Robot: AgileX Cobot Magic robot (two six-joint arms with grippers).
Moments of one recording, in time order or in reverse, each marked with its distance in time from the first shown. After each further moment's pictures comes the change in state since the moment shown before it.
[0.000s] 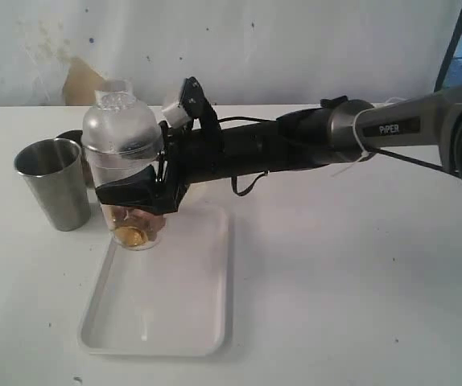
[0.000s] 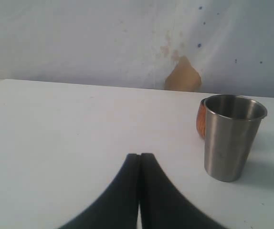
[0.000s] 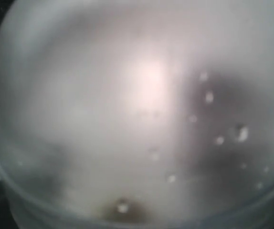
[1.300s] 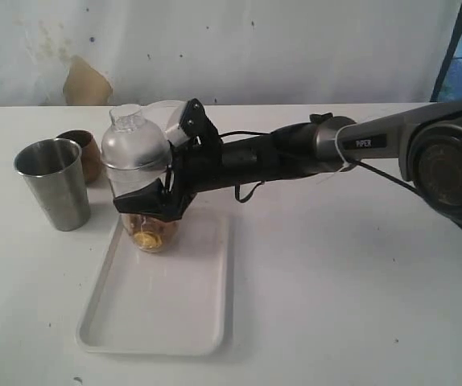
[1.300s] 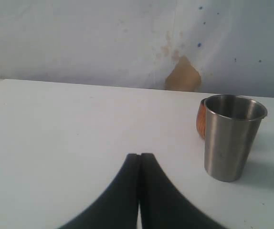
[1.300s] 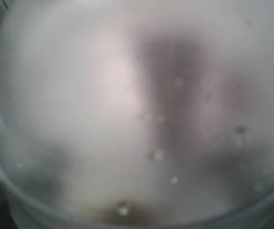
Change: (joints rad) left arm 0.000 0.000 0.000 0.000 0.000 0.000; right arm -0.022 0.151 -0.121 -0.045 -0.071 0.000
